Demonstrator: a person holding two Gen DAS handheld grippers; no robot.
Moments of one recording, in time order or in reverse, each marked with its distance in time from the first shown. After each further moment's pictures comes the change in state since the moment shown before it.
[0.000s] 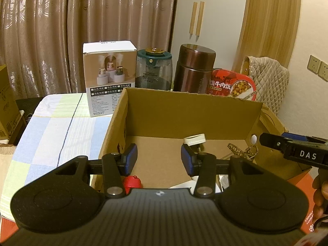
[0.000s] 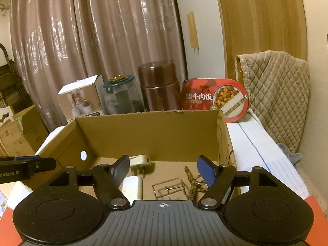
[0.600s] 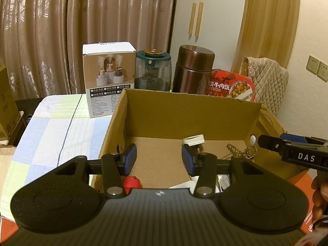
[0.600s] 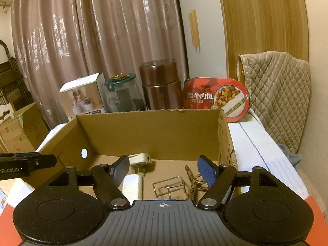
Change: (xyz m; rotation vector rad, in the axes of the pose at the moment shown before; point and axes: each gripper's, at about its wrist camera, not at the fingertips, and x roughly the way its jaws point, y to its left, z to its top) left arm -0.003 -0.002 0.001 0.003 -0.005 -0.003; right arm -0.001 0.000 0.000 -0.011 0.004 0.004
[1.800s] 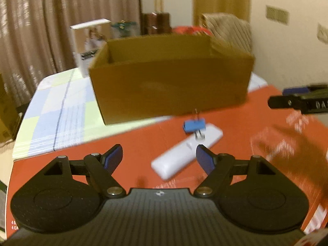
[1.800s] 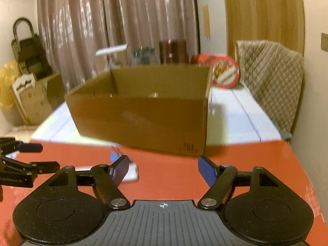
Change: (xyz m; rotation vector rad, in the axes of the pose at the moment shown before) left arm -0.113 -0.022 -0.160 0.234 0.079 -0.065; right arm -0.139 -0.005 -0.120 -0.107 0.081 0.066
